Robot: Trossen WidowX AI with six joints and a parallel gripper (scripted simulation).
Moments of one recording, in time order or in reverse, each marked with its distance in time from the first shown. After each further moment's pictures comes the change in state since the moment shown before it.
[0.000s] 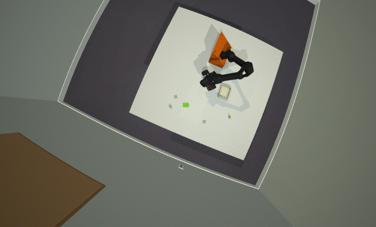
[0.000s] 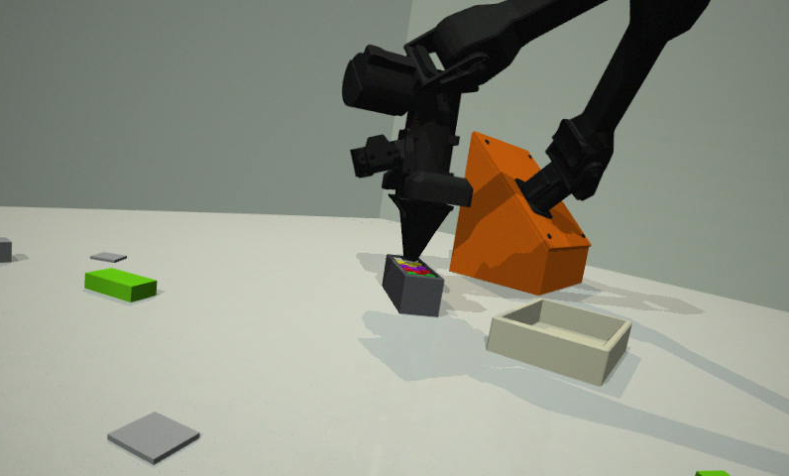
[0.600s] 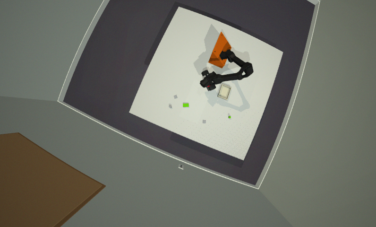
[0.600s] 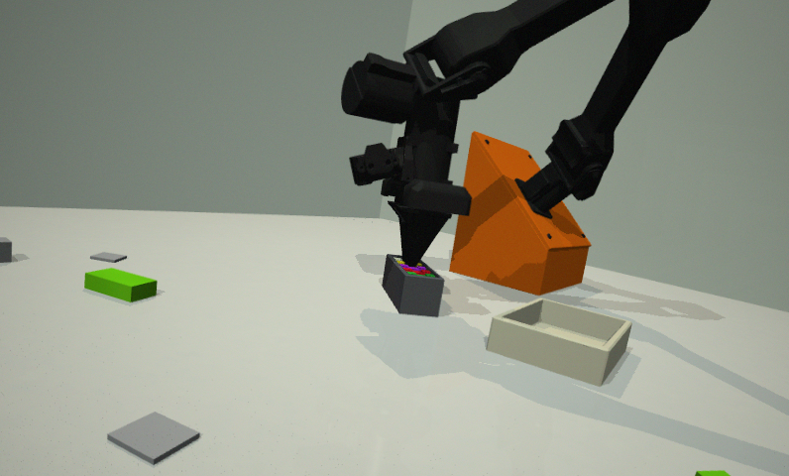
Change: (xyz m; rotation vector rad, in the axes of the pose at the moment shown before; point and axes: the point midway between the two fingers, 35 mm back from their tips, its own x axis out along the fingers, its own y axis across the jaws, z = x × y) arm 0.009 0.000 0.000 0.001 0.001 0.000
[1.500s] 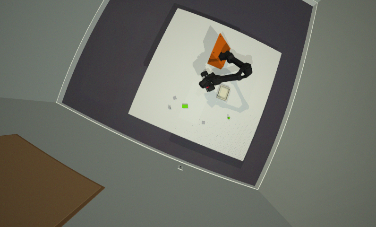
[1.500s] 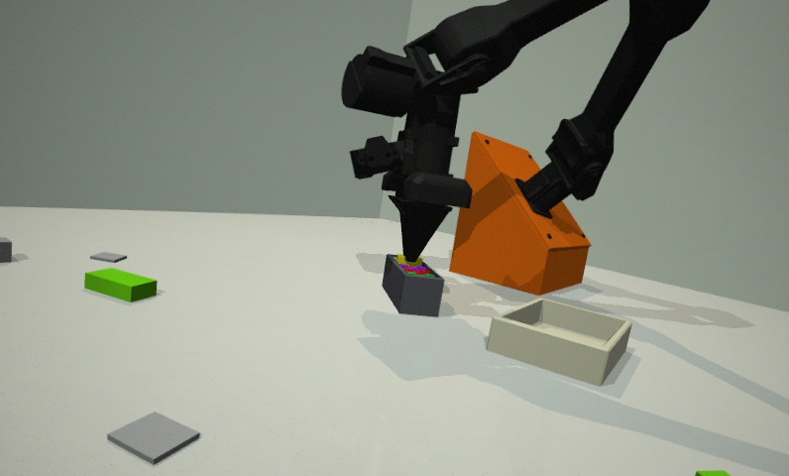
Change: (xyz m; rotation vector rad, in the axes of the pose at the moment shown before) arm -0.007 0.000 0.001 0.003 -0.001 0.002
